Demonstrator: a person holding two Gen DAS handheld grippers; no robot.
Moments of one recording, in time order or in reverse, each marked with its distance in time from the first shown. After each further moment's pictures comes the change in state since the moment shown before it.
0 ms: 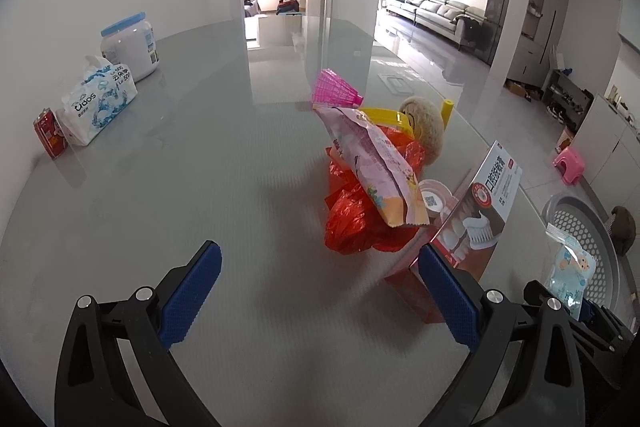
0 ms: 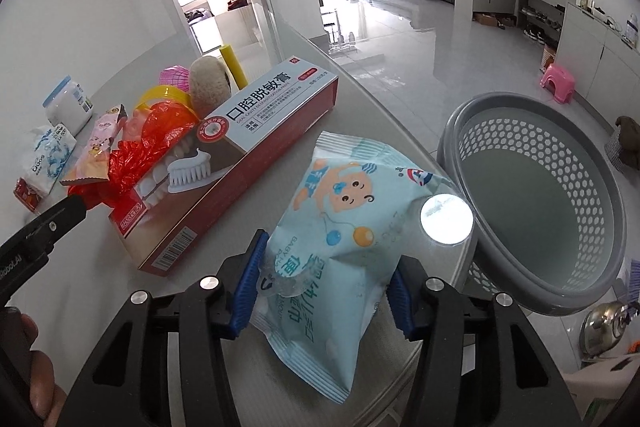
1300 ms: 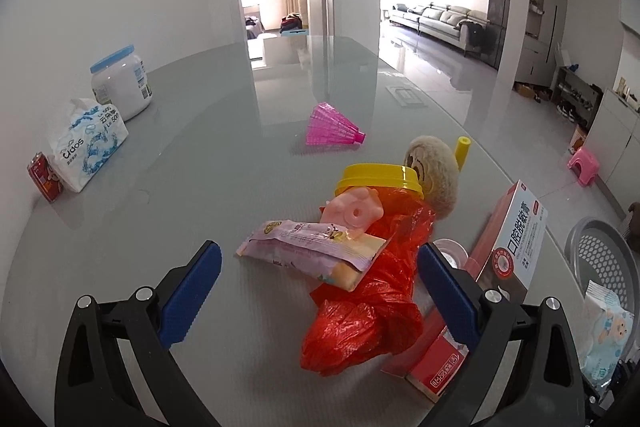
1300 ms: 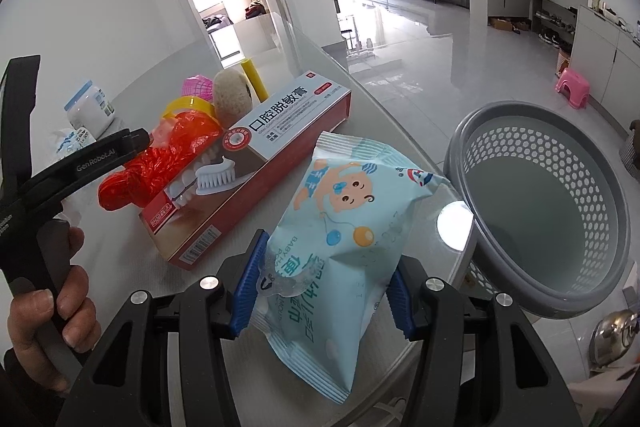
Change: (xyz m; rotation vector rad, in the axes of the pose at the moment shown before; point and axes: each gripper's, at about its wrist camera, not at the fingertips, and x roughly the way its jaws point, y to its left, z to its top) left arm 0.037 -0.023 0.043 0.063 -0.057 0.064; right arm -0.016 -0.008 0.001 -0.005 -0.011 0.073
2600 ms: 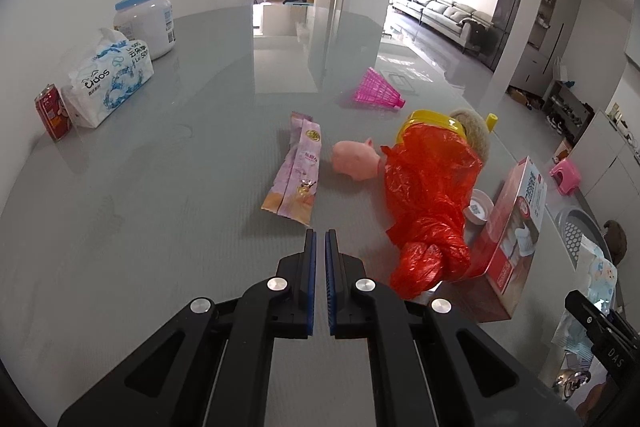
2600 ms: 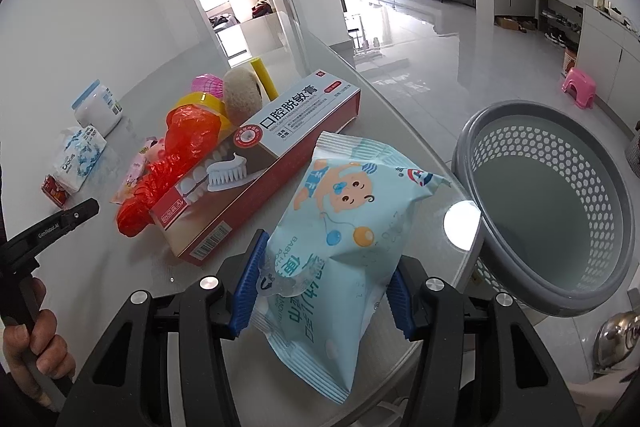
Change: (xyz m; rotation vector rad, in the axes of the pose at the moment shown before) left arm -0.021 0.089 -0.039 -0.116 0.102 -0.082; right arm -0.002 0.006 -0.001 -0.010 0.004 0.029
